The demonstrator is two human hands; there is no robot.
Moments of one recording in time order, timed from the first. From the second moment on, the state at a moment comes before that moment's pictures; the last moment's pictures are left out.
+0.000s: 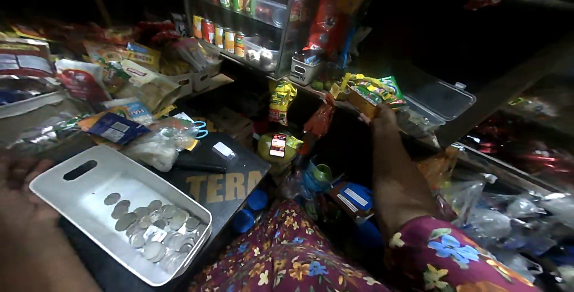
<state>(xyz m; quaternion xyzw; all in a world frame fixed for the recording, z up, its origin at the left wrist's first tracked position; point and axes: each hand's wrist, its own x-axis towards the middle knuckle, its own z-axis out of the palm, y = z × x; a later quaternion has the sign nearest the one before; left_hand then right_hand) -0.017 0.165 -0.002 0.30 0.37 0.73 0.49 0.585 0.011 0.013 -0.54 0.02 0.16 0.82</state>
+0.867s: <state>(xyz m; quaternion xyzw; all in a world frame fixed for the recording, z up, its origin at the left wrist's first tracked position) -0.056 0.219 -0.071 0.32 0.37 0.72 0.49 0.526 0.039 0.005 -0.38 0.01 0.13 0.92</state>
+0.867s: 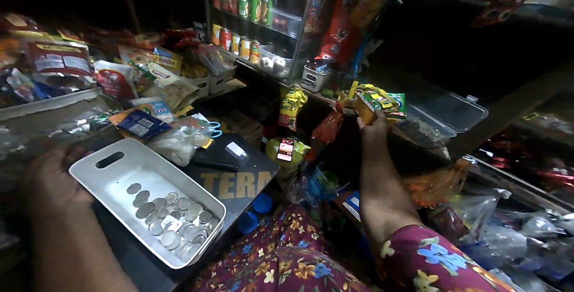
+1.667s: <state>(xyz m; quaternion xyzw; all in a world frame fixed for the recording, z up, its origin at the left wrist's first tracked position) -0.013 0.164 -0.007 0.32 0.47 0.69 0.45 0.534 0.036 0.003 -0.30 0.00 0.09 0.95</state>
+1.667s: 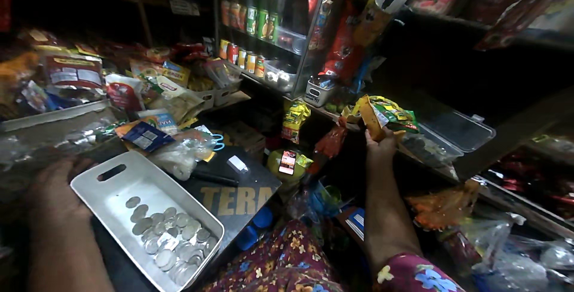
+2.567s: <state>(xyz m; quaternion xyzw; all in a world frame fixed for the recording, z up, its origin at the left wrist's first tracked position) -0.035 0.196 -0.043 0.33 0.46 0.69 0.45 0.506 -0.054 0.015 -0.35 -0.14 0.14 0.91</state>
